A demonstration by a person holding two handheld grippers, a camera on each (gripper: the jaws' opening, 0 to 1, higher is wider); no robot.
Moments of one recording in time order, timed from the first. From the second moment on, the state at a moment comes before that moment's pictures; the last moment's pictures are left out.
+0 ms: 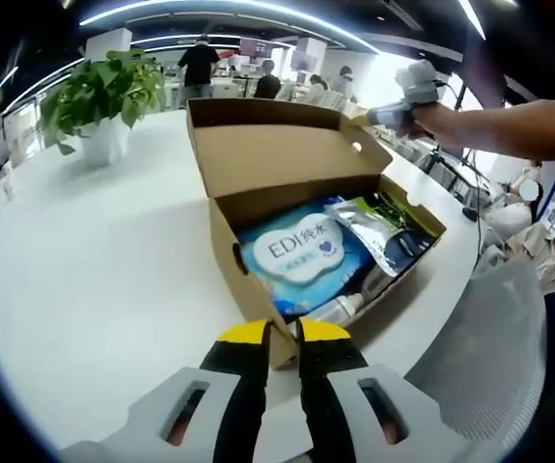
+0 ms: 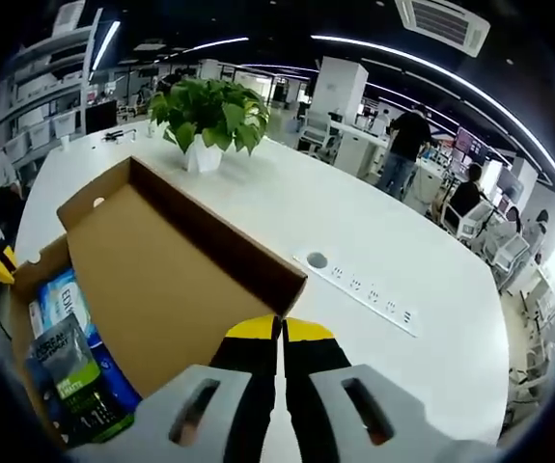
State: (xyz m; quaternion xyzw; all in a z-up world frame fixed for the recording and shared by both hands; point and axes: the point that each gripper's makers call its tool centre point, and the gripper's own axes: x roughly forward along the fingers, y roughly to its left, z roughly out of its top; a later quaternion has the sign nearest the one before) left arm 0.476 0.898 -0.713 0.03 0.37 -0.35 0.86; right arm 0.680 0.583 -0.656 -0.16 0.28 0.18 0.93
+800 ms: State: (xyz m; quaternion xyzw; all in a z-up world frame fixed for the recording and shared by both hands) left arm 0.480 0.897 -0.716 0.02 0.37 -0.34 0.86; right arm 0.689 0.579 -0.691 -0.14 0.34 0.18 0.91
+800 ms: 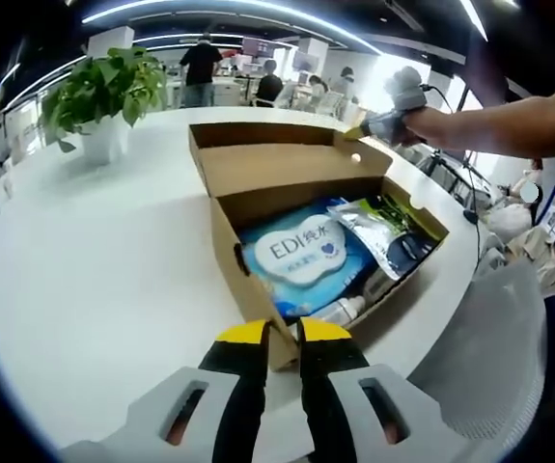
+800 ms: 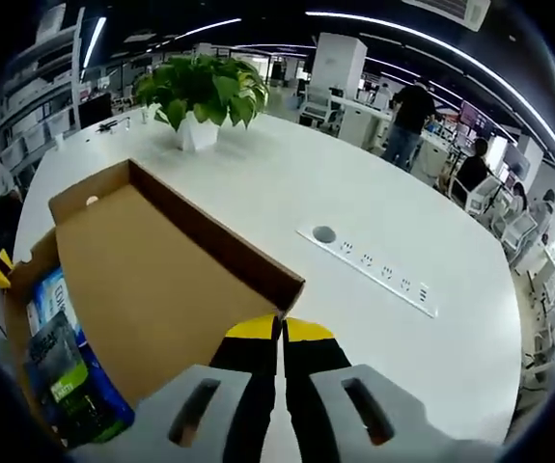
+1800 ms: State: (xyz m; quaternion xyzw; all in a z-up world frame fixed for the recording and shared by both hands) left arm 0.480 0.896 -0.715 0.02 0.38 -0.34 0.86; right arm 0.689 0.579 -0.721 -0.15 0.38 0.18 0.89
